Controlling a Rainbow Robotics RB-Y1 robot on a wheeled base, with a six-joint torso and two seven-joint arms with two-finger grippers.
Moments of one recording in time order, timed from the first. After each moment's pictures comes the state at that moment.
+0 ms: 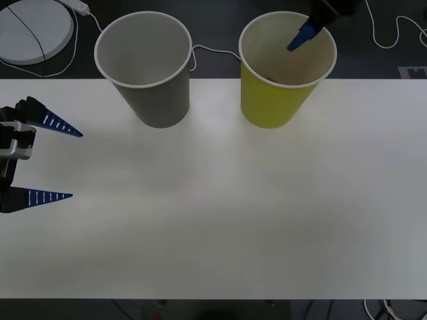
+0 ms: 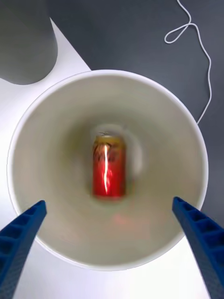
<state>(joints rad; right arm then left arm) -1.32 -0.78 0.42 -1.20 2.04 -1.57 -1.12 -0.16 0.98 0.28 -2.01 -1.60 -1.57 0.21</state>
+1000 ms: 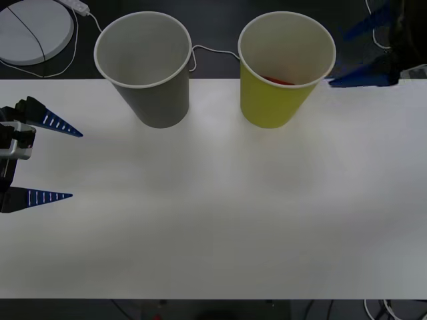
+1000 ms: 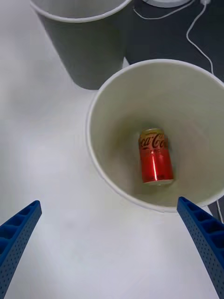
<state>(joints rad) -0.80 -0.98 0.00 -1.64 1.68 -1.57 -0.80 -0.16 0.98 0.28 -2.01 -1.60 -1.57 0.21</state>
